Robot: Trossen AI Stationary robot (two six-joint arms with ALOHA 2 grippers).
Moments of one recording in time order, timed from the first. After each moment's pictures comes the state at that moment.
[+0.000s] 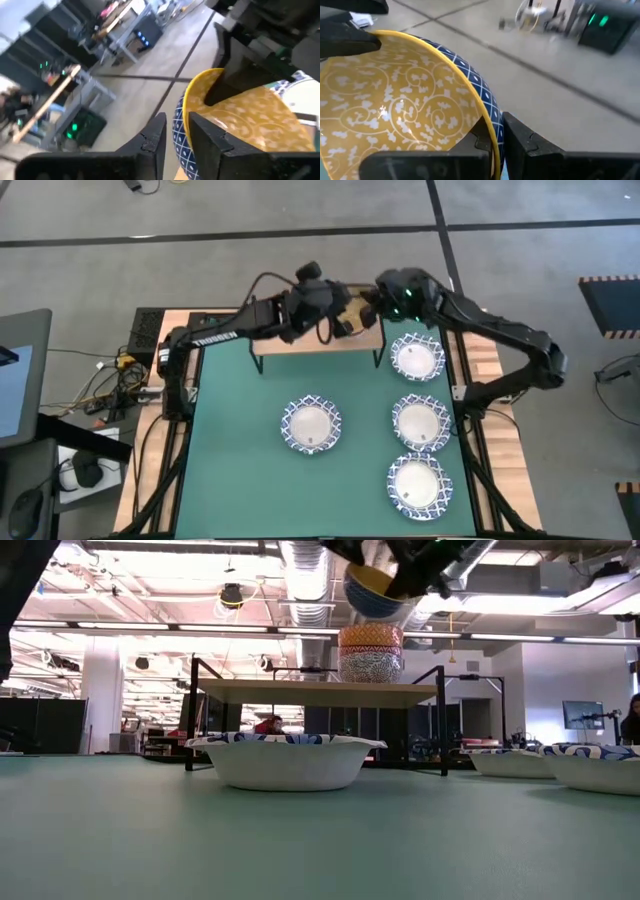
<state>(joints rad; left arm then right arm) 0.23 1.89 2.11 -0.54 -0.77 0.41 -0.46 1.33 1.37 -0.47 0.23 0.16</state>
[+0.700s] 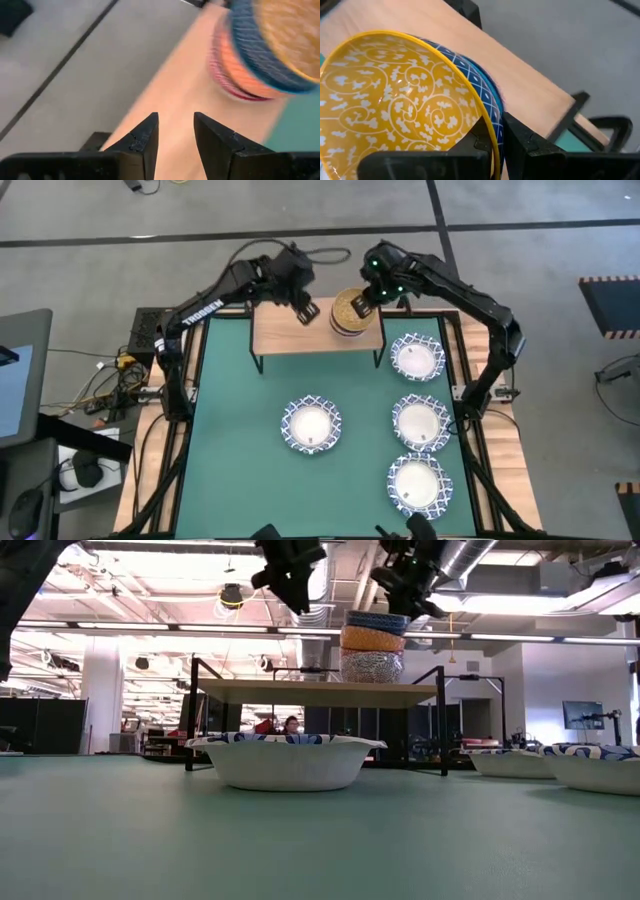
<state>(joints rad) 0.45 1.88 2.20 -1.14 -0.32 -0.05 -0.60 1.70 1.87 -1.11 0.05 0.22</state>
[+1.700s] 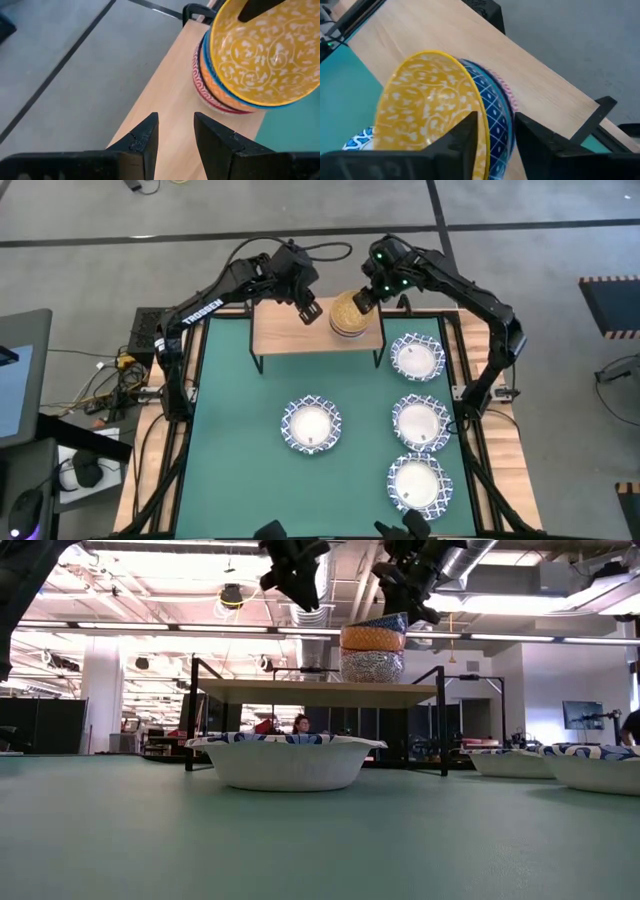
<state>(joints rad) 0.46 1.88 2.20 -1.08 -0.24 0.00 -0.65 1.71 1.87 -1.07 -0.11 0.20</state>
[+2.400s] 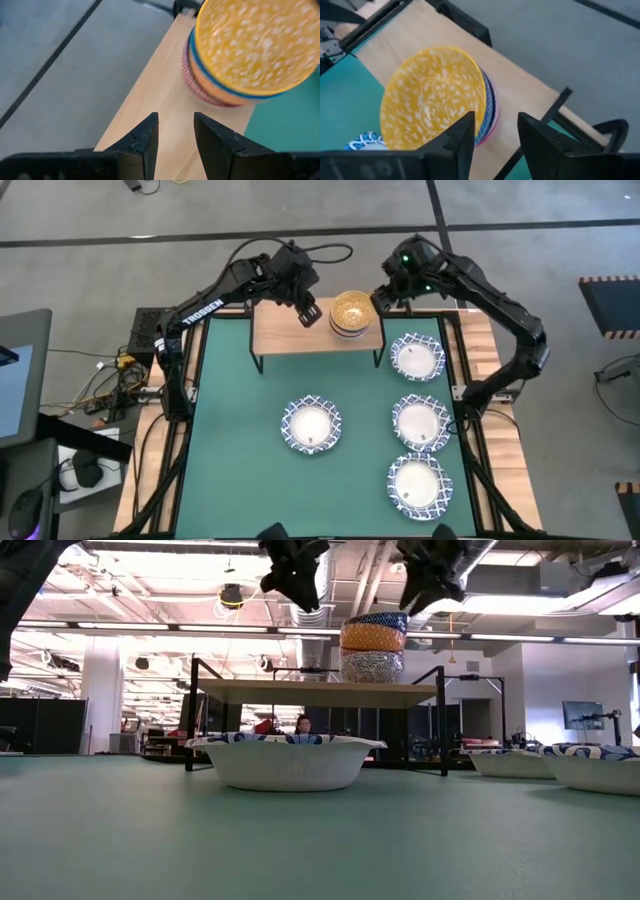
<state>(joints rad) 0.46 1.88 2.20 -1.09 -0.19 0.00 -0.63 1.50 1.74 -1.03 -0.02 0.21</state>
